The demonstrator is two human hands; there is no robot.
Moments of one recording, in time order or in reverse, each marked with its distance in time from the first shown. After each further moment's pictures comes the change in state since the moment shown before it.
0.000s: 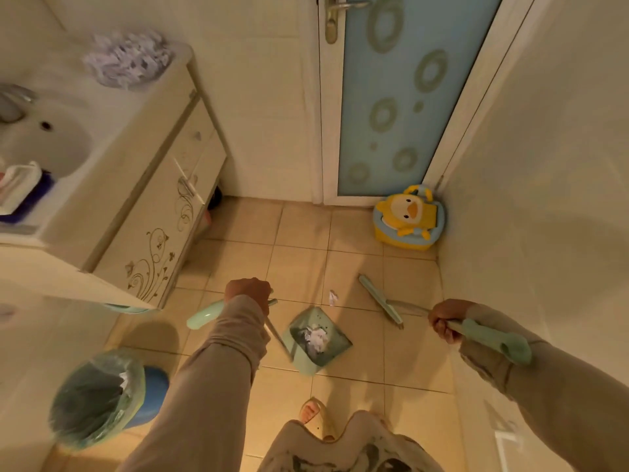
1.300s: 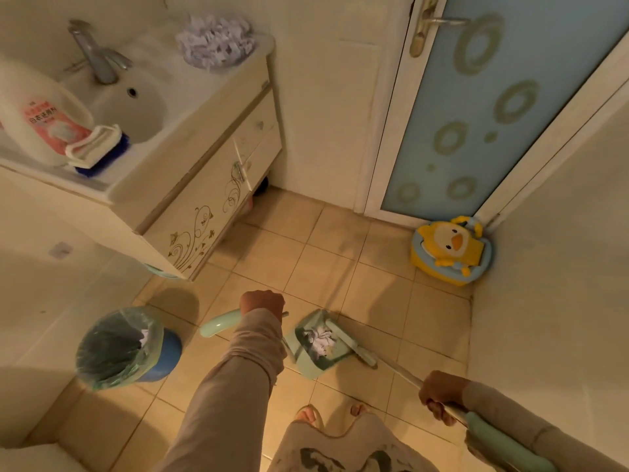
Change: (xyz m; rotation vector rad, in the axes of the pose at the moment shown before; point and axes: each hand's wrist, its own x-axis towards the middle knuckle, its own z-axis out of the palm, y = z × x) left_hand 0.000 -0.020 0.034 -0.141 -0.124 -0.188; right_hand 0.005 -0.008 0.071 -0.667 -0.059 0.032
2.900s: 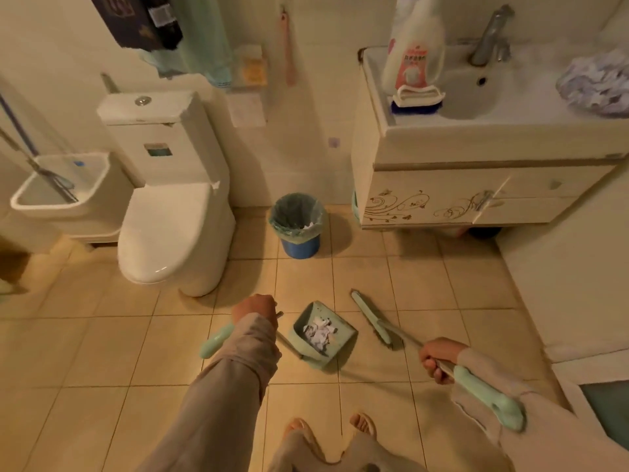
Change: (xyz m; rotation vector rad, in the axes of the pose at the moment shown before) left_hand -0.132 0.024 0.093 -0.974 -0.237 -1.041; right_hand 0.035 -0.223 -0.049 -0.576 -0.158 -0.280
